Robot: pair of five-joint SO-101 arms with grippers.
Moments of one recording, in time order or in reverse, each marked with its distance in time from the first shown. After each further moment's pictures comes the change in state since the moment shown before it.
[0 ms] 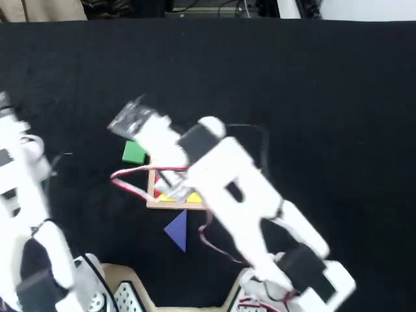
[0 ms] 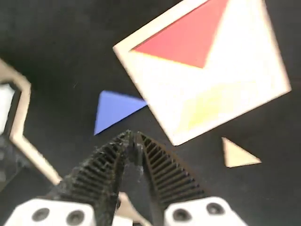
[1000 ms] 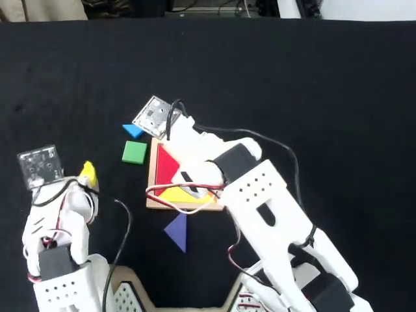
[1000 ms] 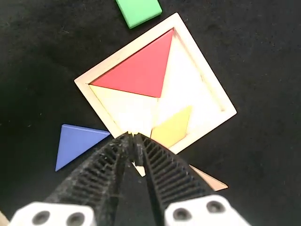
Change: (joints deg) left arm 14.9 -72.4 43.3 -2.1 3.7; right arm 5.2 -14.5 19.7 -18.7 7.9
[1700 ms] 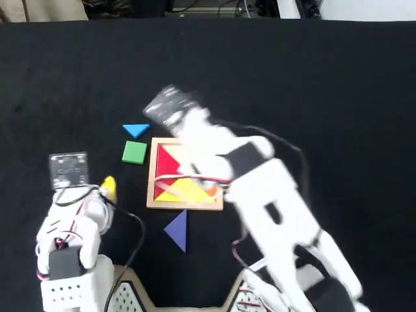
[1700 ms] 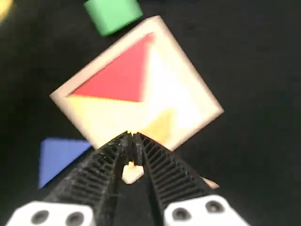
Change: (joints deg) left arm 7.5 -6.3 5.6 6.6 -4.7; right arm 8.0 -3.3 3.2 -5.3 -2.3
